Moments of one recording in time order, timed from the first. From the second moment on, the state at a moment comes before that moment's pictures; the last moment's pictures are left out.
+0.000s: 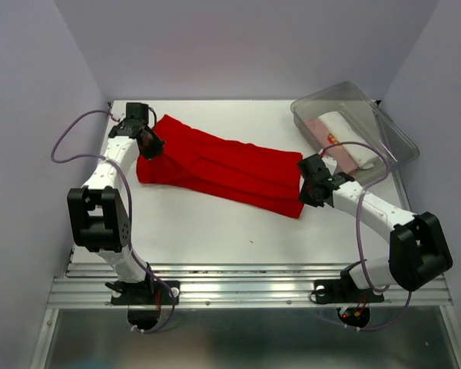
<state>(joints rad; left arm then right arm) -0.04 1.65 1.38 -0.66 -0.07 -0.75 0.45 1.37 0.87 -0.58 0.35 0.75</state>
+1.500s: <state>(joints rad) -0.06 1.60 1.13 -0.52 -0.11 -0.59 0.39 1.34 0.86 -0.44 0.15 0.63</state>
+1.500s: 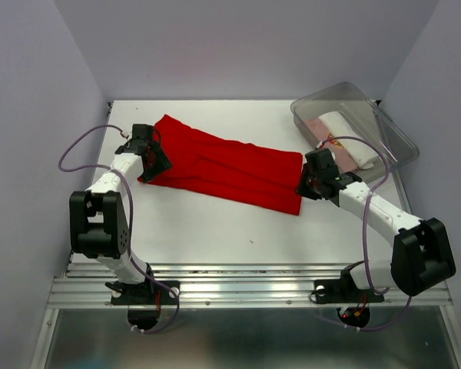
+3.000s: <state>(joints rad) -0.29 2.05 1.56 -0.44 -0.09 -0.50 0.39 1.34 0.86 -0.44 0.13 0.65</state>
